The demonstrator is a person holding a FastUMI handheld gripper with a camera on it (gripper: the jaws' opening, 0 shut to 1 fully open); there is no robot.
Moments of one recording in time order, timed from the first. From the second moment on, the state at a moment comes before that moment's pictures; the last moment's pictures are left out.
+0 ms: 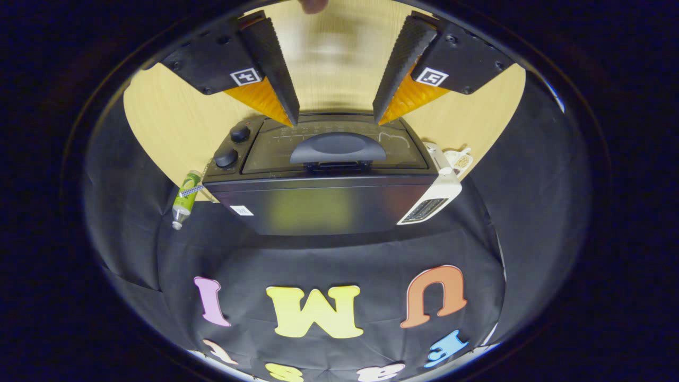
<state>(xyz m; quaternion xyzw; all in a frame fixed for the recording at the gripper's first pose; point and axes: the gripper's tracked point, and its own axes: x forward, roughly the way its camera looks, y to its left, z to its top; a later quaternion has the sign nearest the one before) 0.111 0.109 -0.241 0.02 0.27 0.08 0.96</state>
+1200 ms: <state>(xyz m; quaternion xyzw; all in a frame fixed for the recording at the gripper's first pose) 0.021 0.065 0.019 0.06 0.06 0.07 0.99</state>
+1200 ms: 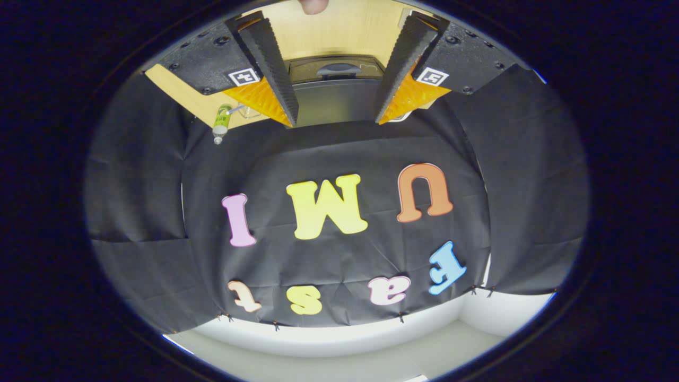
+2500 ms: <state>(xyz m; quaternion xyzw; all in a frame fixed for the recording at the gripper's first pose) -0.071 0.045 0.003 0.08 0.10 0.06 0.99</state>
